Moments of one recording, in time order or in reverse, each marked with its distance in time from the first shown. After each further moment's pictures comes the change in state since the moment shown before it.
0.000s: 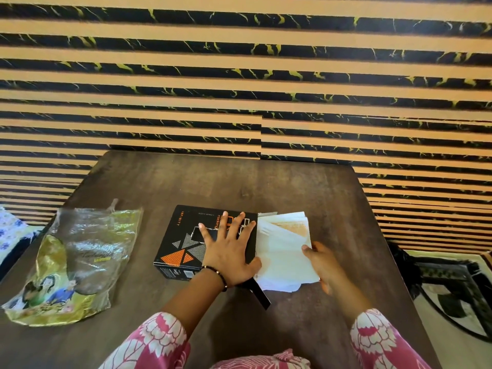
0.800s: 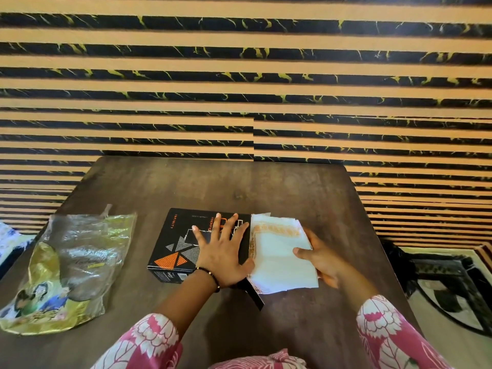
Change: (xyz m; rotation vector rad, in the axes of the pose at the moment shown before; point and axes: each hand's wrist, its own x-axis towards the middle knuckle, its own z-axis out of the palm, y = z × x) left_hand 0.002 0.000 0.001 0.026 -0.011 -0.003; right_hand -0.006 -0.009 -0.024 0.065 -0.305 -0.079
